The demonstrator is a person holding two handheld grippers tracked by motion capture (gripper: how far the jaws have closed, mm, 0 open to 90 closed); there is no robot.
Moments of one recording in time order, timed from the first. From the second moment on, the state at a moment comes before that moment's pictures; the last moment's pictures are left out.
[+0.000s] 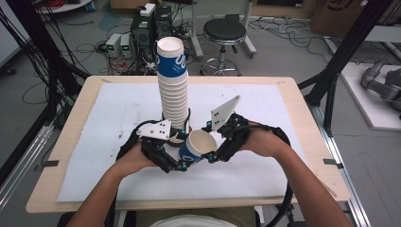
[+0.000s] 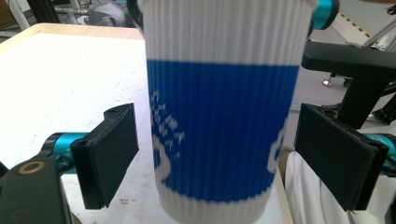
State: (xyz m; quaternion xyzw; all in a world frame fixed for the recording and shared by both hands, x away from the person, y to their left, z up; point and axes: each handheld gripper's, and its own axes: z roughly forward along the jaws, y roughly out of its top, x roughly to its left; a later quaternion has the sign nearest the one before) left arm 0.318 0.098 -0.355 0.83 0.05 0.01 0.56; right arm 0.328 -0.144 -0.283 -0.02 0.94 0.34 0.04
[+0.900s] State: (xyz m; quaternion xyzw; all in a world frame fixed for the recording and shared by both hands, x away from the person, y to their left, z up) left arm 0.319 0.093 -0.360 0.84 0.03 0.00 0.54; right arm 0.329 -0.131 -0.294 -0.03 0.94 0.35 0.01
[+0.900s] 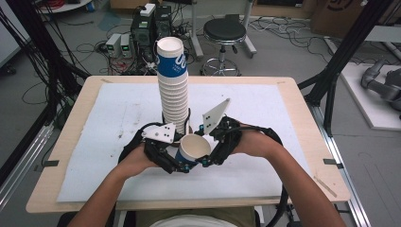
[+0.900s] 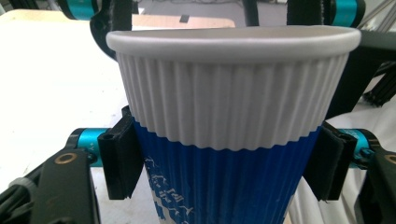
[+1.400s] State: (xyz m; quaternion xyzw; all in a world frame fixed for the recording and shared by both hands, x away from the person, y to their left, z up) left arm 0.323 0.111 -0.353 0.78 0.07 0.02 0.62; right arm 0.336 -0.220 -0.307 0.11 0.85 0.51 0.08
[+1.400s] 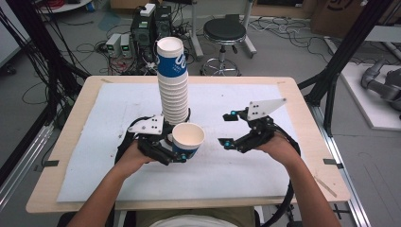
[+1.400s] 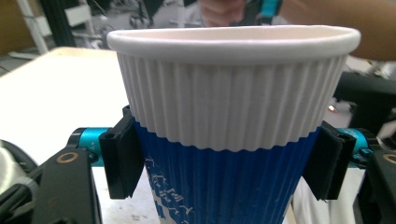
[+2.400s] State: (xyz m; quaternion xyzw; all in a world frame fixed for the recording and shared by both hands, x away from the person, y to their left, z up) left arm 0.321 0.179 -0.330 0.67 0.16 0.11 0.72; right arm 0.329 -0.281 -0.363 0.28 0.80 0.49 0.19
